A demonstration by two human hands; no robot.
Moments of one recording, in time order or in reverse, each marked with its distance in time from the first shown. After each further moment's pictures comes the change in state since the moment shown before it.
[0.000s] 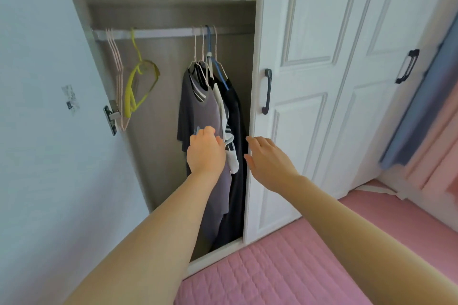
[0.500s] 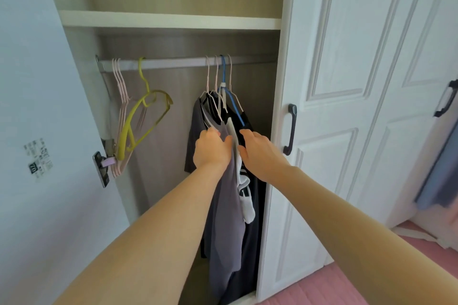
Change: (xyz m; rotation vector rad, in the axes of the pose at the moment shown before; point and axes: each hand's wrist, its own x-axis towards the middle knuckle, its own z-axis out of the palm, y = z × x) left_hand 0.133 0.005 0.017 -0.162 -0.013 -0.093; right_hand 0.148 -0.006 -0.012 0.149 0.081 -0.045
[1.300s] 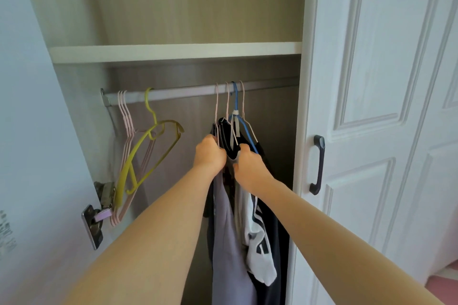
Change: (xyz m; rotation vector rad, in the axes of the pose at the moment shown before) left_hand 0.103 -0.009 -0.011 -0.044 -0.084 -0.018; right_hand 0.099 -0.014 0.042 0.255 -0.011 0.194
